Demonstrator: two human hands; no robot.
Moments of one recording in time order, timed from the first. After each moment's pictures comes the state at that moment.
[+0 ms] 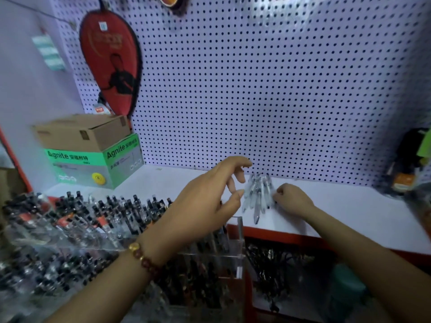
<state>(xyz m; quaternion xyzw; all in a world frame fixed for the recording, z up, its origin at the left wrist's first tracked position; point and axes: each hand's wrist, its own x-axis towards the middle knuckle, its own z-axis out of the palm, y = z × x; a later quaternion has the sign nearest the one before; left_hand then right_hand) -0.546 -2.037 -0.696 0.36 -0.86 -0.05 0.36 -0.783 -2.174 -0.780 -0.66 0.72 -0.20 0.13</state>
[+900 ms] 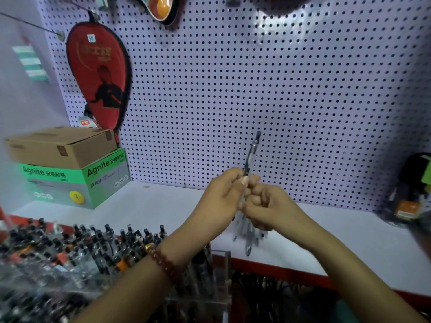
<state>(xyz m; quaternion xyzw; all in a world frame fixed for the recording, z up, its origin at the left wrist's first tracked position) -0.601 -2.099 -0.687 0.36 -0.69 -0.37 0.50 -0.742 -2.104 -0.691 -0.73 0.37 -0.38 0.43</state>
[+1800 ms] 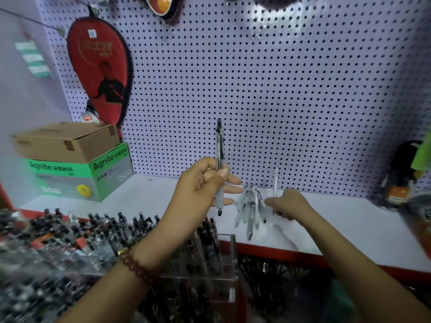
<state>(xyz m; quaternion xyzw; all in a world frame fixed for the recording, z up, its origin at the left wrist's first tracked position) -0.563 -2.061 -0.680 0.34 -0.62 -0.43 0.56 -0.775 -2.159 -0.738 -0.59 0.71 -0.27 0.26</state>
